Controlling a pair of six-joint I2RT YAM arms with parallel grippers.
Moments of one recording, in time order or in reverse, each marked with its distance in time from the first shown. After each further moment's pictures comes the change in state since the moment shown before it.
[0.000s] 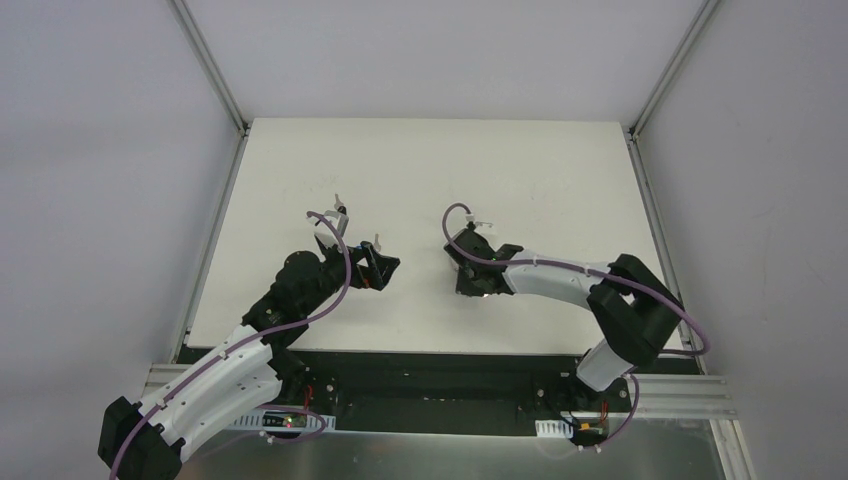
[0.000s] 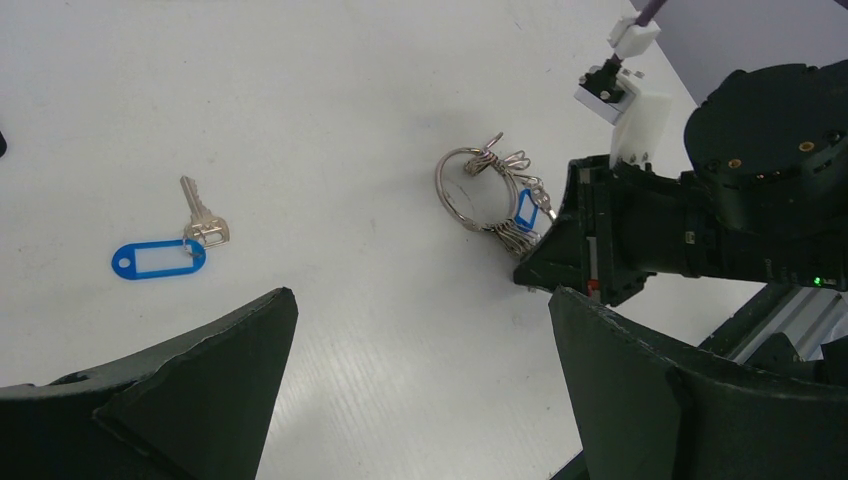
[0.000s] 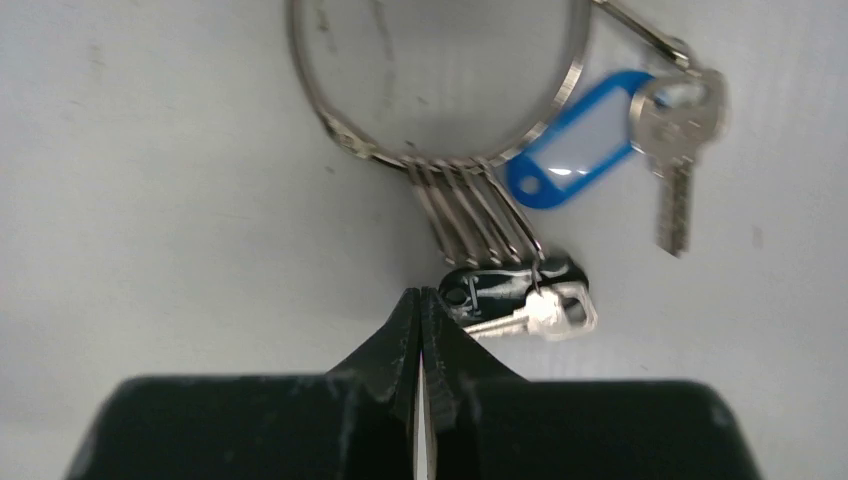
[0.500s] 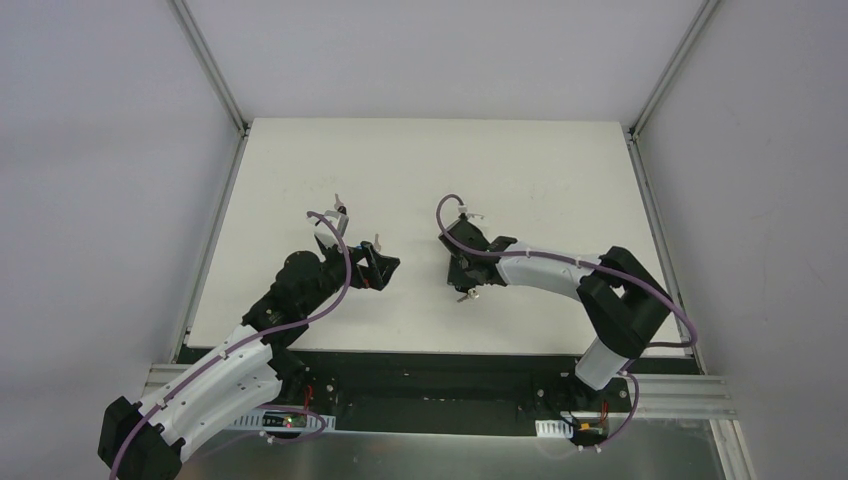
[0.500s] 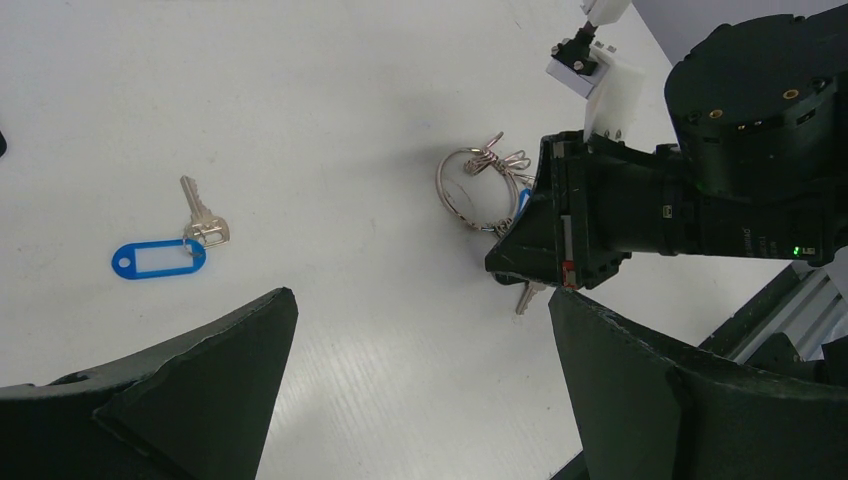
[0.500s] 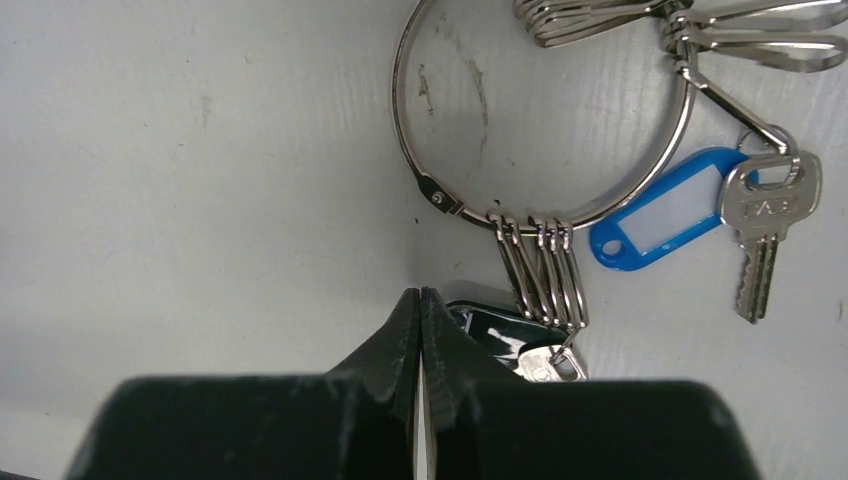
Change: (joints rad) left arm 0.000 0.001 0.000 0.000 0.000 0.000; right arm -0.023 0.032 0.053 0.009 -0.037 -0.022
